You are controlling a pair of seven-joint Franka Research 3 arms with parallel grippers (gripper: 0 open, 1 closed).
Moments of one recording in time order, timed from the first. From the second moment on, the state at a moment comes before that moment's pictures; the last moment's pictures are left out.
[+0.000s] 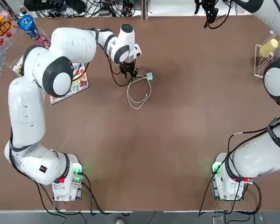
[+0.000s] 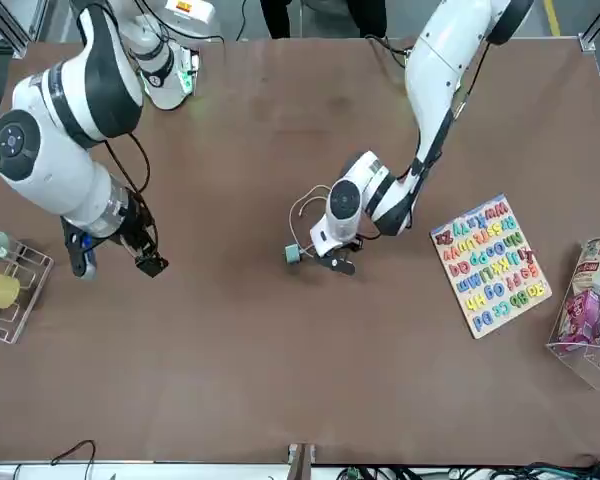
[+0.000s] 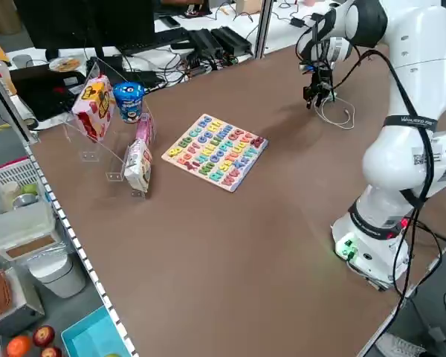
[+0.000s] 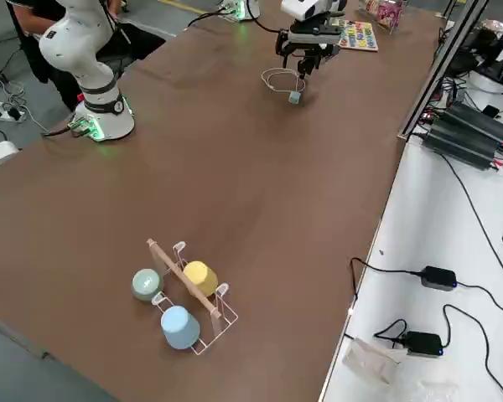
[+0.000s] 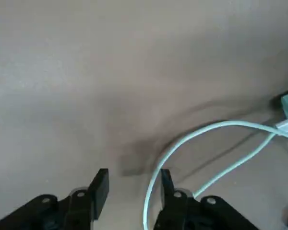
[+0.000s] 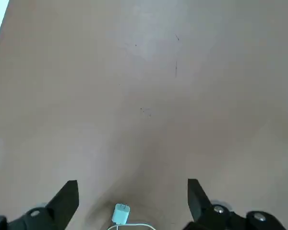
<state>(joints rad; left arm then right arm) -0.44 0.71 -0.28 -1.69 0.21 2.25 -0.52 0.18 0.27 0.10 -1.52 0.08 1.77 1.33</state>
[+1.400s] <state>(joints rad) -0.48 0.73 -0.28 -1.68 0.26 2.26 -0.56 0.18 0.27 0.10 -1.52 0.08 1.77 1.33</state>
